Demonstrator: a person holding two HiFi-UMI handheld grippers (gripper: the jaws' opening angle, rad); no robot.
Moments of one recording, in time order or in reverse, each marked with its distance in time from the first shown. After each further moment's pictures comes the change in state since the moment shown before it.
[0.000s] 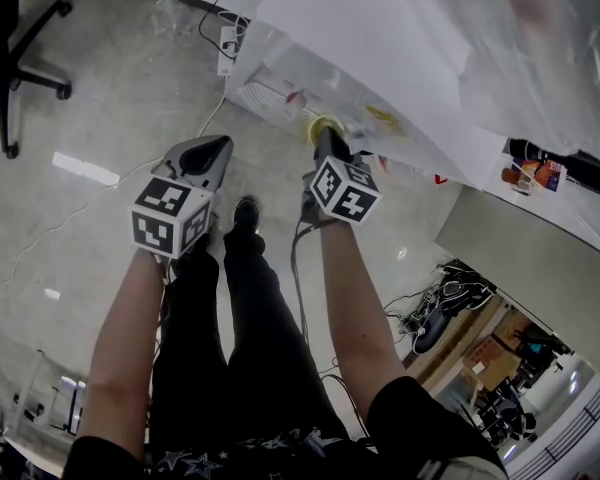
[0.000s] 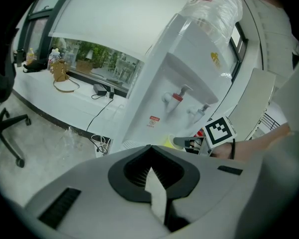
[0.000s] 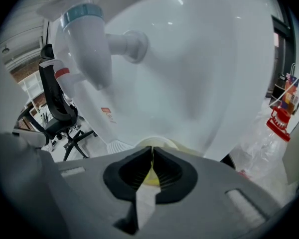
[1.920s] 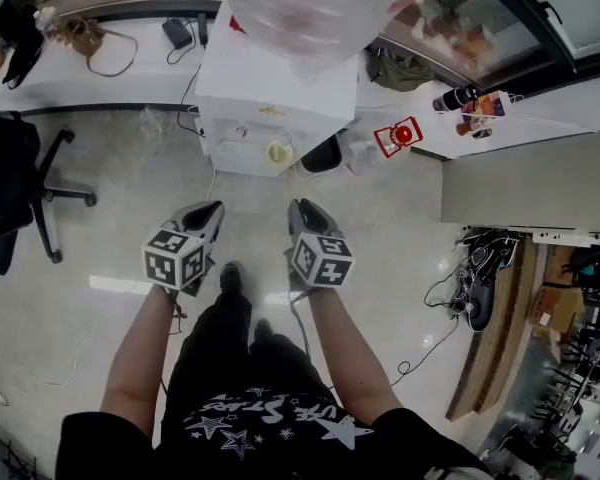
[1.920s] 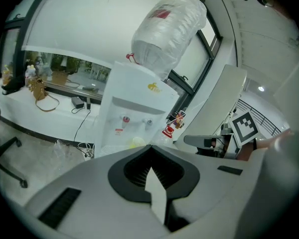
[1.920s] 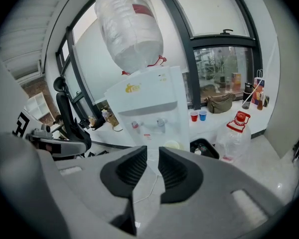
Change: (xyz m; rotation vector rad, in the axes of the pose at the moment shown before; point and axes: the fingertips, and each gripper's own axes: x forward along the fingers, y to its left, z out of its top) left arm -0.147 -0.132 0.041 0.153 0.078 -0.183; right arm -0.279 0.074 0.020 0.161 -0.173 -0.032
